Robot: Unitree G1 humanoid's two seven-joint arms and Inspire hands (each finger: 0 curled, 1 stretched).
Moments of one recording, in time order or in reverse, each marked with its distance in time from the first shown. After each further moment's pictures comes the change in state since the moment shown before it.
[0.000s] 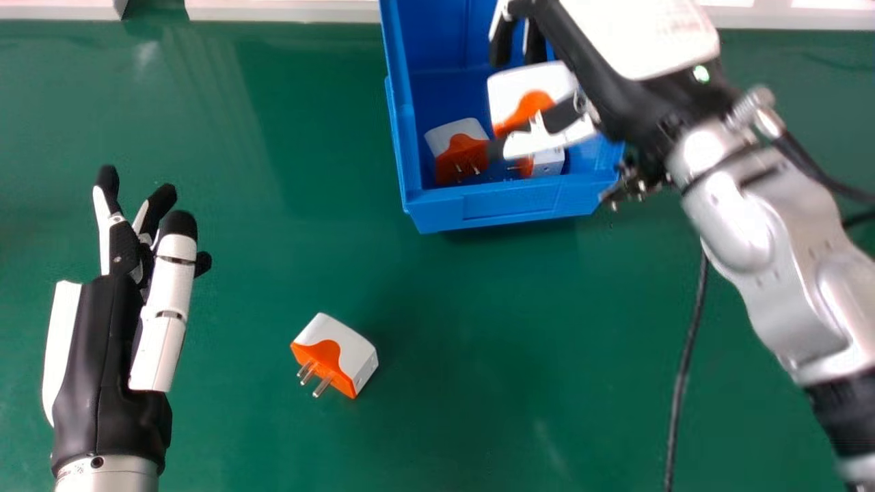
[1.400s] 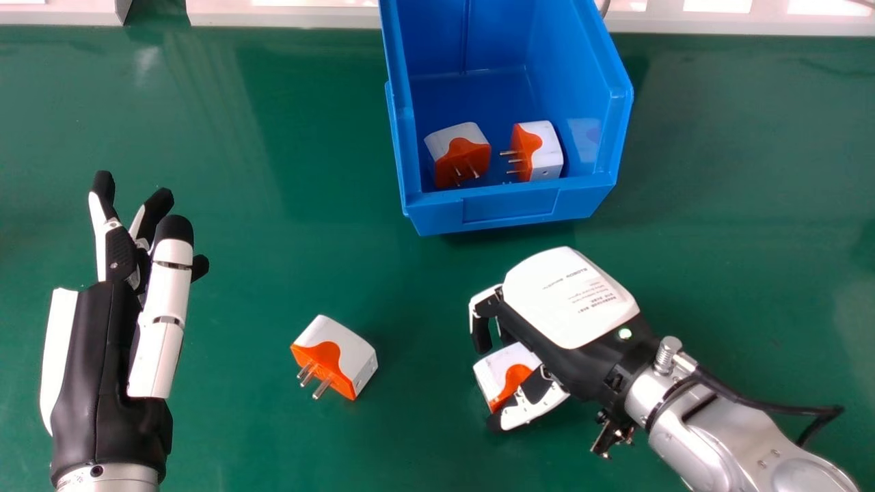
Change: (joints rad) left arm 0.021 -0.022 -0.011 -0.016 0.002 -0.011 0.007; right arm 0.477 -0.062 0.247 -0.050 -0.115 -0.031 -0.026
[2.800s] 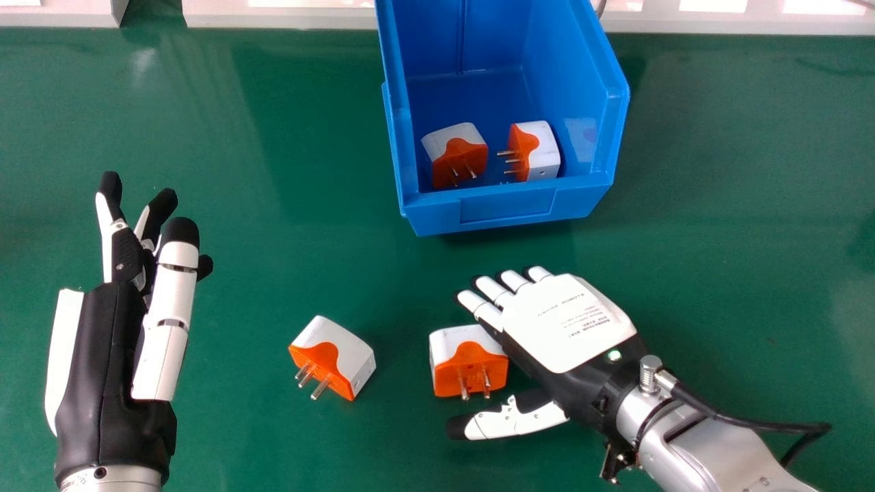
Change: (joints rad) left arm 0.002 -0.005 -0.001 0.013 -0.001 -0.018 -0.015; right arm 0.045 0.018 0.041 -0.082 -0.171 0.141 0.136
